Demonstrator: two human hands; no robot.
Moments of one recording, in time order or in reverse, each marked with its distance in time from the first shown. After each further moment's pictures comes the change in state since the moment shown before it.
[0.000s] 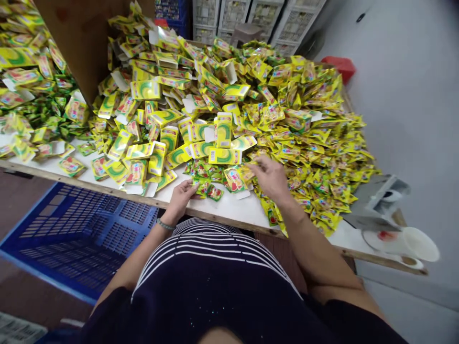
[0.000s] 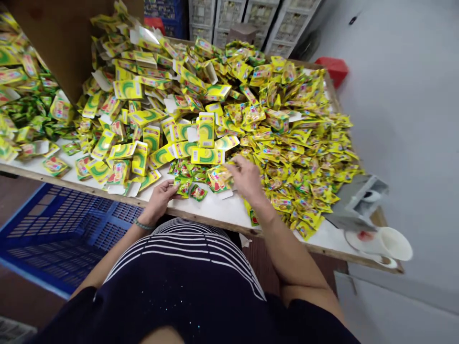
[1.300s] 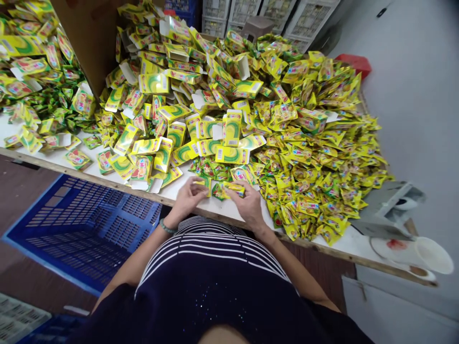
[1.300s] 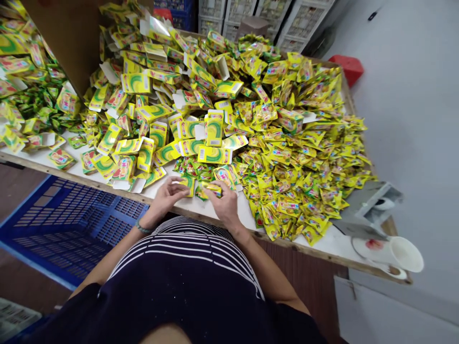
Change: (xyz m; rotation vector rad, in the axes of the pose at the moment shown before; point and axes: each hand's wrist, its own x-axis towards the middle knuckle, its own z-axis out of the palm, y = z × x) left_hand -0.015 0.006 -0.006 0.264 -0.088 0.123; right_hand -0.064 -0.019 0.076 0.445 0.031 0.161
